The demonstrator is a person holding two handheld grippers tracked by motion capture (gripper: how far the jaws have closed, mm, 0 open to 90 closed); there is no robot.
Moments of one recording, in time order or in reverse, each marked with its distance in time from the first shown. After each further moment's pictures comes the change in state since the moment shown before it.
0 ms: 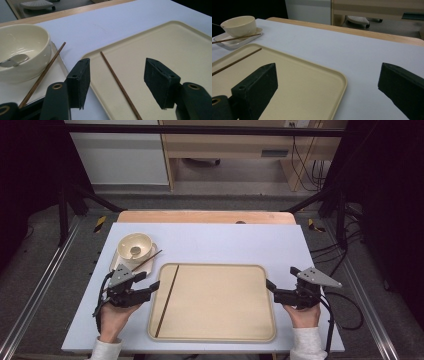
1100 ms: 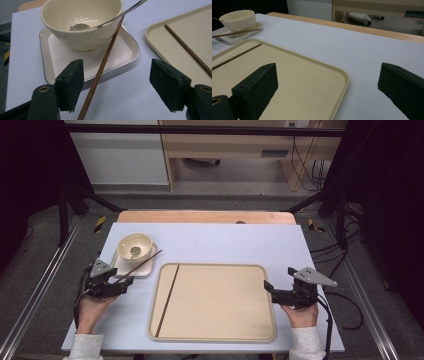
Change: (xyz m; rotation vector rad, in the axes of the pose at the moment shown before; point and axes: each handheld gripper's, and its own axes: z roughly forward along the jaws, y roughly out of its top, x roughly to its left) left arm 0.086 -0.031 0.007 0.116 0.167 -0.018; right arm 0.002 -0.002 0.006 0.029 0.006 -0.017
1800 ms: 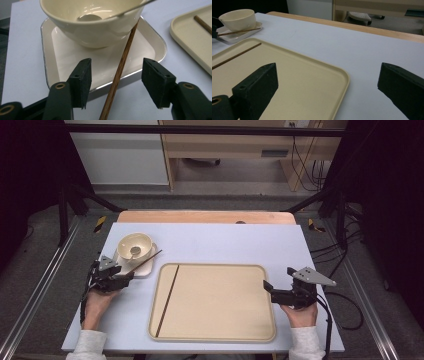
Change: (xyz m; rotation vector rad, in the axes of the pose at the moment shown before) left arm 0.013 -0.003 0.031 0.040 0.050 0.003; right arm 0.000 0.000 0.002 0.003 0.000 0.001
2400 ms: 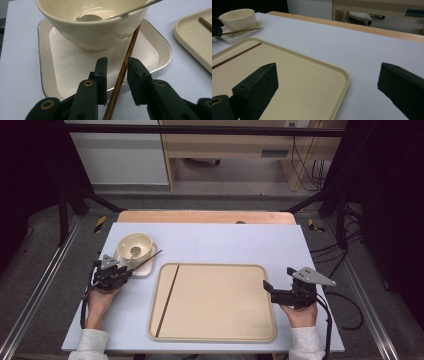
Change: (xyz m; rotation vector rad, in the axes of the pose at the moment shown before) left arm 0.002 -0.001 0.010 0.002 -0.004 -0.008; right arm 0.000 0.000 0.000 0.003 0.001 -0.003
